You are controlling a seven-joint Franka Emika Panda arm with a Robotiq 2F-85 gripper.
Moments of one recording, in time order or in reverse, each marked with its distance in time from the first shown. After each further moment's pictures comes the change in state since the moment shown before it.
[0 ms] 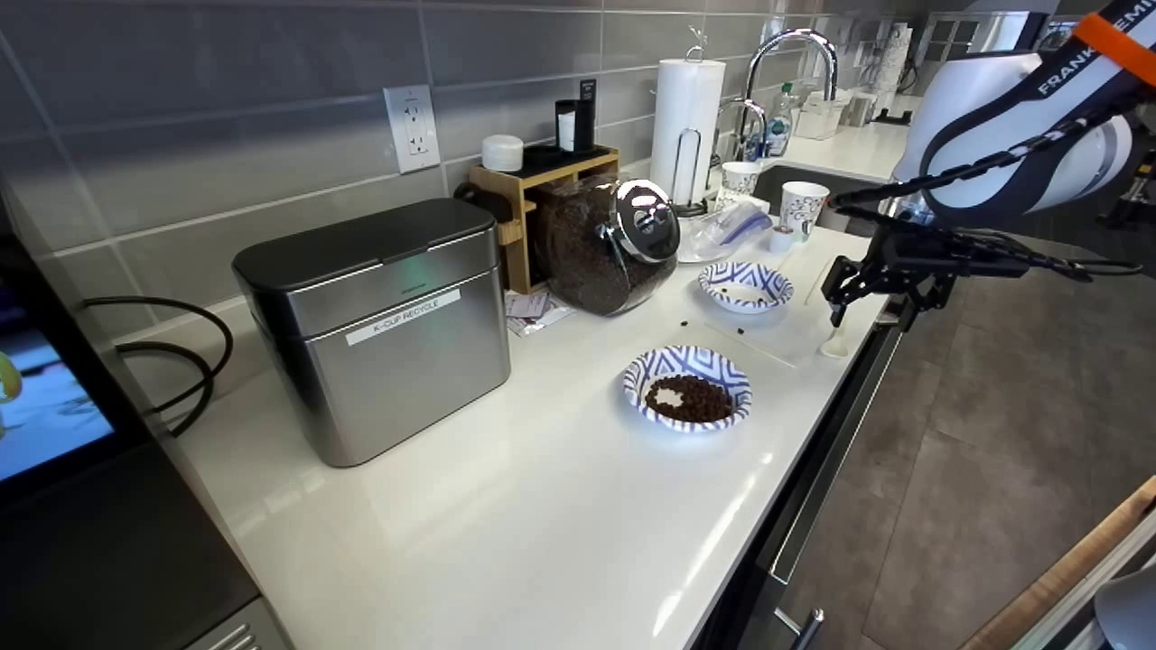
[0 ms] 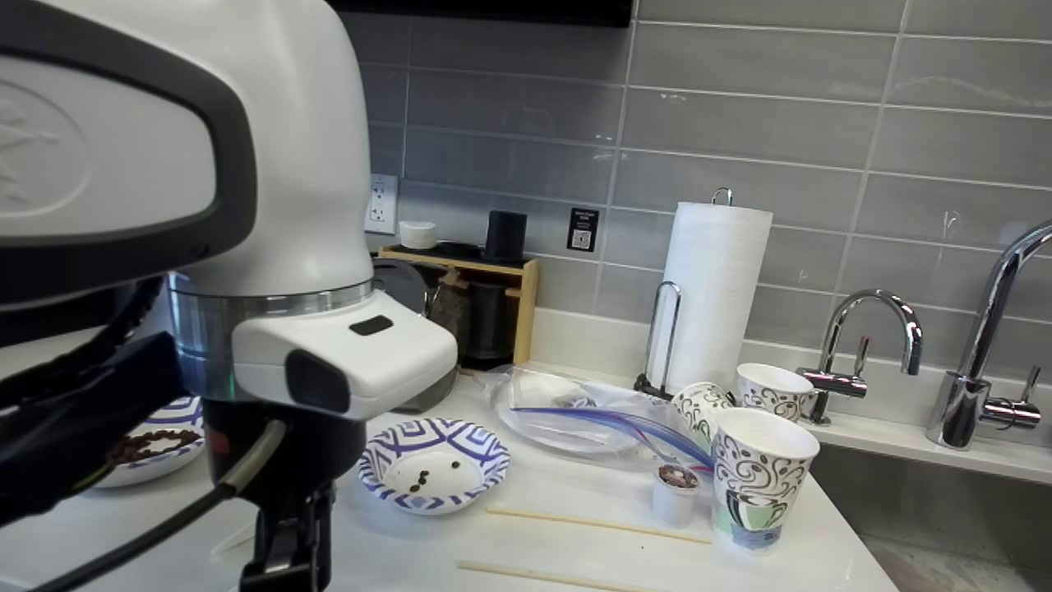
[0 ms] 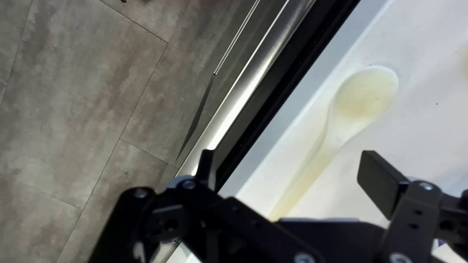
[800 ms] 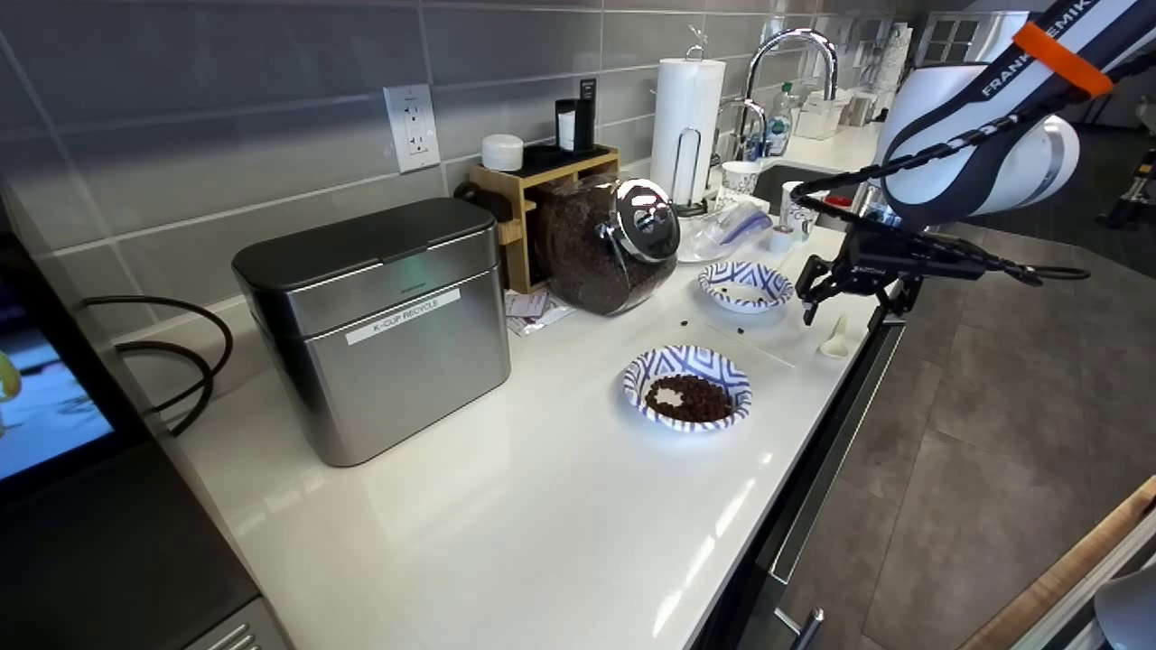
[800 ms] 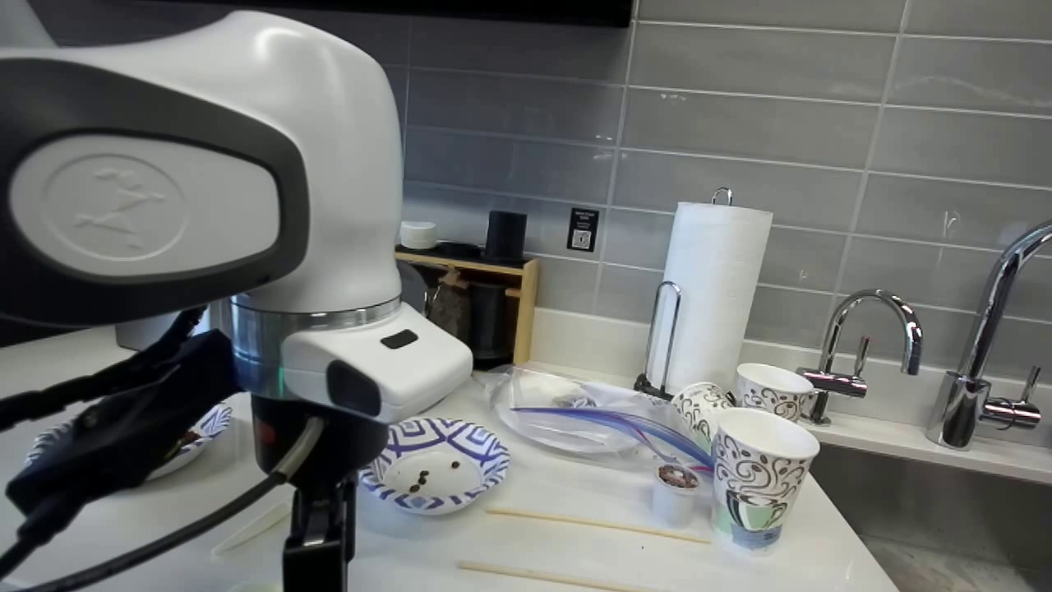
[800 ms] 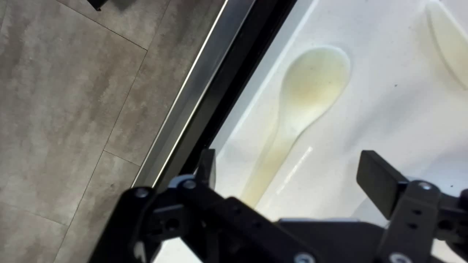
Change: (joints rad) arm 0.070 0.103 -0.027 0.082 0.092 0.019 0.000
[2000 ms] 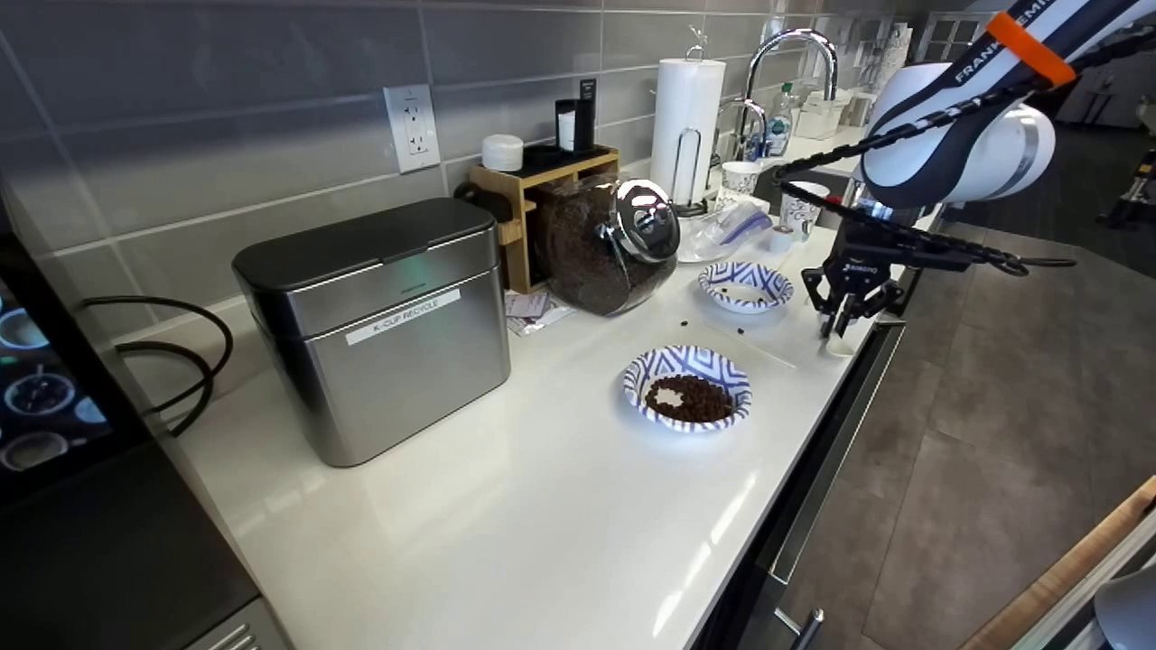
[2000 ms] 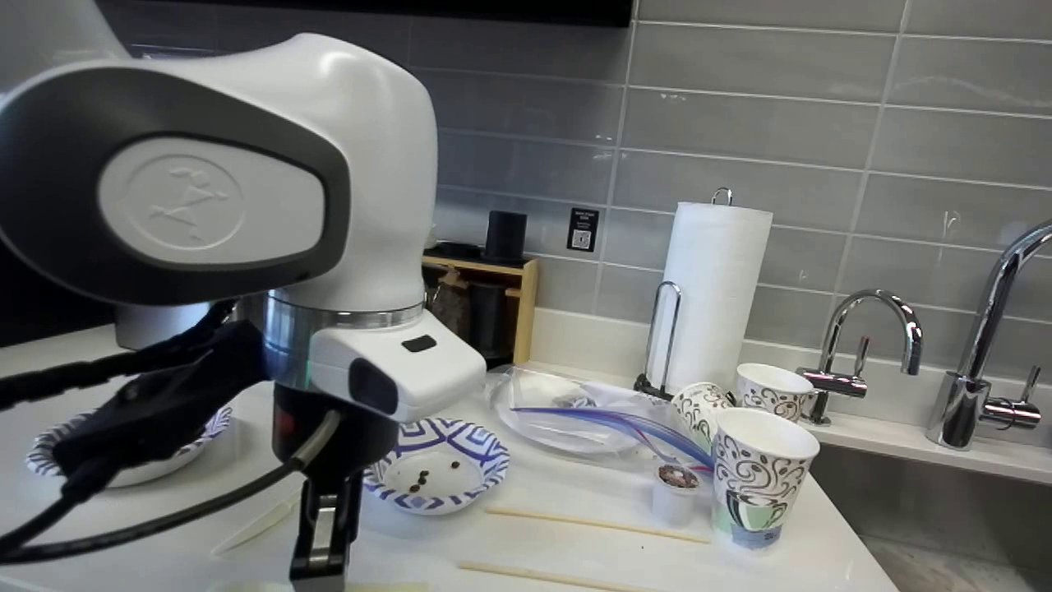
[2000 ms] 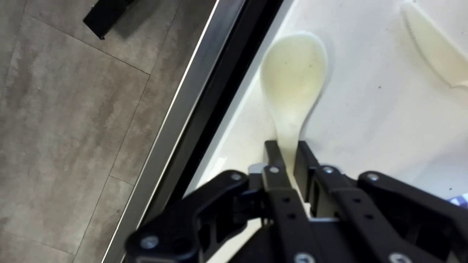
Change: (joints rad) arm 0.037 0.034 -0.029 0.068 0.074 -0.110 -0.005
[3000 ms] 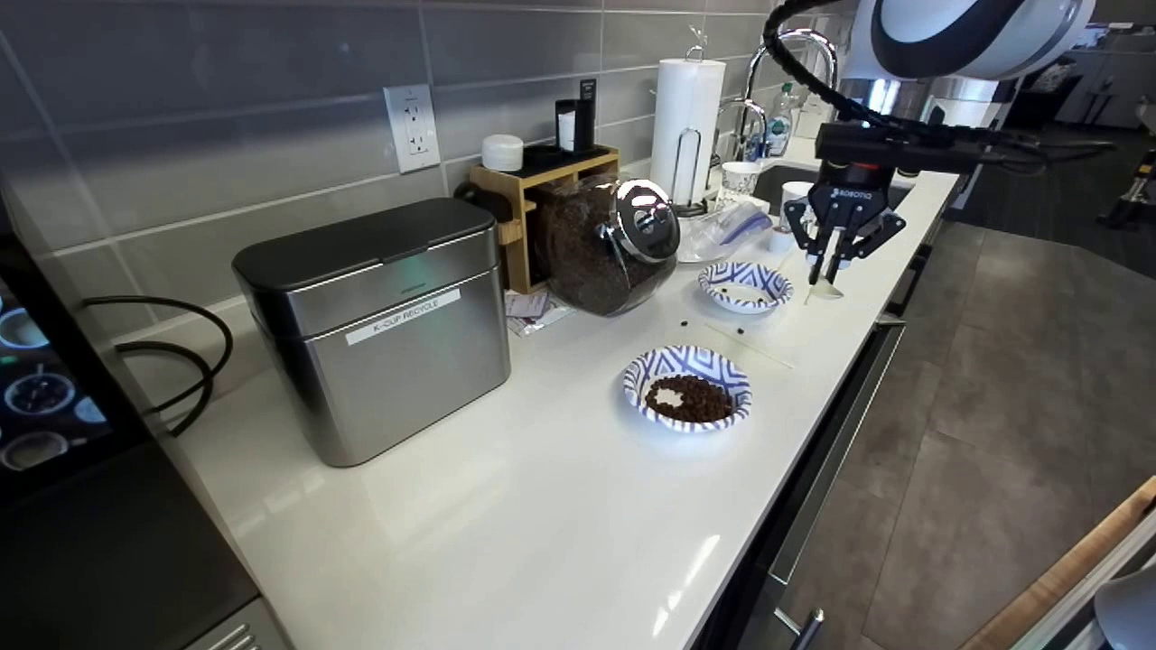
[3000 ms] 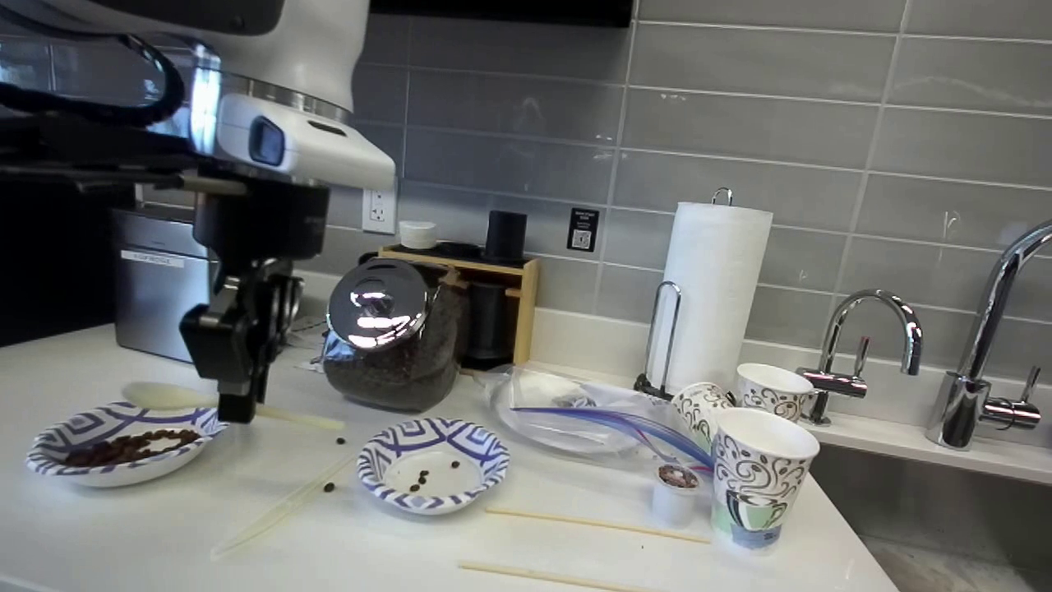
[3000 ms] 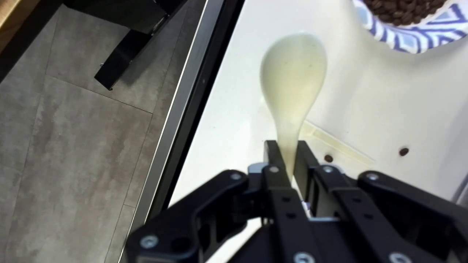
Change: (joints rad) arm 0.073 -0.271 0.107 0.081 0.062 -0.391 0.257
